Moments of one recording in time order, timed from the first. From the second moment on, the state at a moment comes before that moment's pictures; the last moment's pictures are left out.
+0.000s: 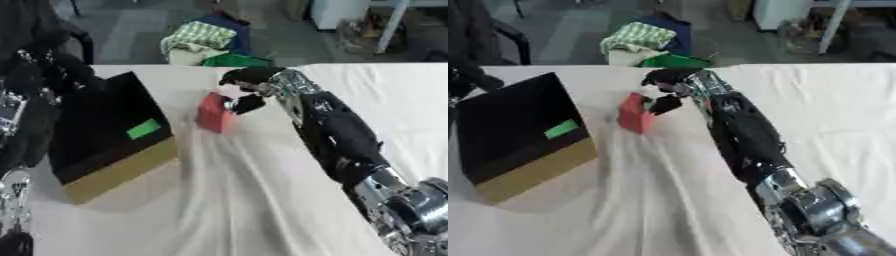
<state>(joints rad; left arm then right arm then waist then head) -0.56 0.04 -0.01 -1.76 0.17 -0.19 -0.47 -1.14 -0.25 0.02 -0.63 1.35 -0.39 0.39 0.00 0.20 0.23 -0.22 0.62</state>
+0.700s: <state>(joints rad) -0.56 0.04 -0.01 -1.76 0.17 -0.19 -0.47 -1.14 -0.24 0.02 -0.63 1.35 -0.40 0.39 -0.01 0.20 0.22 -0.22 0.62</state>
